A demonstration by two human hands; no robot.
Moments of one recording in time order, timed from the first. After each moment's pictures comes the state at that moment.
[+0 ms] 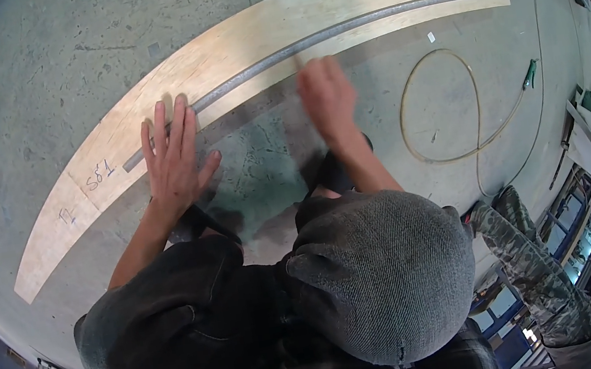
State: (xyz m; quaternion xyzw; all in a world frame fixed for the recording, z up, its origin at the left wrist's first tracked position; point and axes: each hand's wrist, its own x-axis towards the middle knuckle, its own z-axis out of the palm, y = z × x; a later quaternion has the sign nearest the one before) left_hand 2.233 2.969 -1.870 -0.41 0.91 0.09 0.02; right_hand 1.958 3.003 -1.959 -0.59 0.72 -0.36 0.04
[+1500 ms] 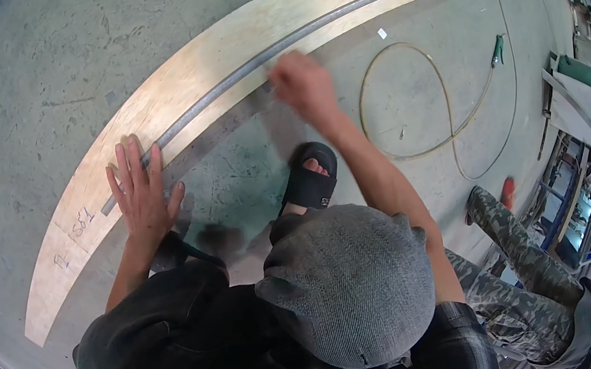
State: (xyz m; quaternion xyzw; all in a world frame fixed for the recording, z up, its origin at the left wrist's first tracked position) left_hand 2.169 2.965 -1.881 -0.41 0.91 0.05 0.08; right_hand 1.825 2.991 -1.971 -0.60 0.68 -0.40 0.14
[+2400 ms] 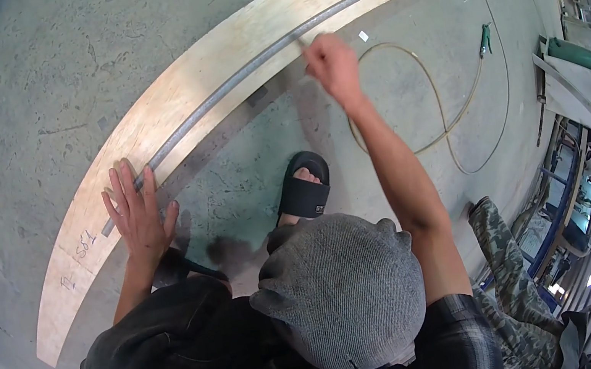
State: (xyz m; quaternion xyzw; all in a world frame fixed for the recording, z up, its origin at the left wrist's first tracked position) left_hand 2.135 2.964 -1.874 -0.41 0.91 0.04 0.07; right_hand 1.714 2.992 -1.979 -0.51 0.75 -0.39 0.17
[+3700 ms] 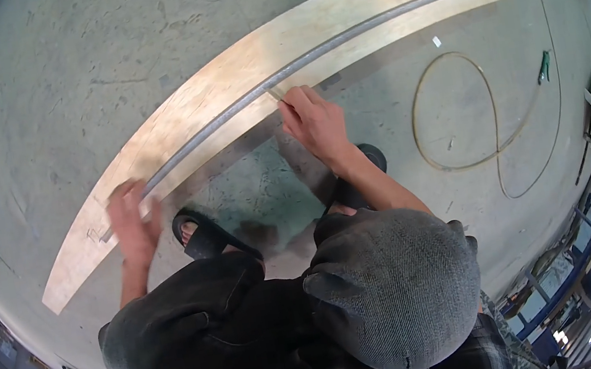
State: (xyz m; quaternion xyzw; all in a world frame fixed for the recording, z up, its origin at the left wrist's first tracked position) left_hand 2.277 2.949 -1.811 -0.47 0.88 0.03 0.00; right_hand 1.923 2.998 -1.932 -0.55 0.68 -0.42 0.25
